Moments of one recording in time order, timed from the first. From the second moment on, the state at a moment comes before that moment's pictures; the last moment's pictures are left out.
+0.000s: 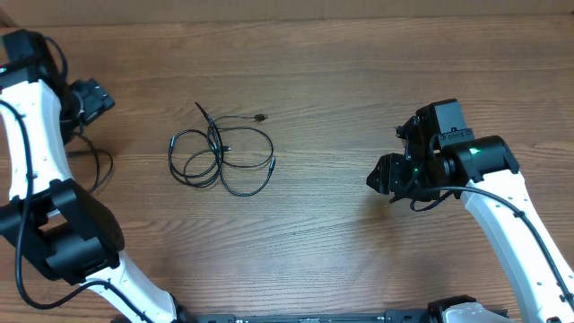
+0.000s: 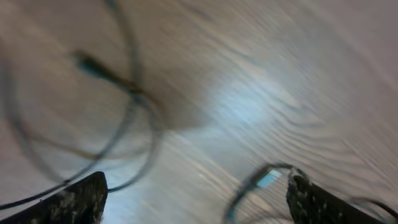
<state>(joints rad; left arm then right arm) 0.40 2.00 1.87 -1.14 0.01 -0.33 0.20 1.35 1.14 -1.11 -0.32 0.33</state>
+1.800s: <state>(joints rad) -0.18 2.03 1.75 -1.08 -0.02 -0.37 0.20 1.35 1.14 -1.12 -0.32 0.33</state>
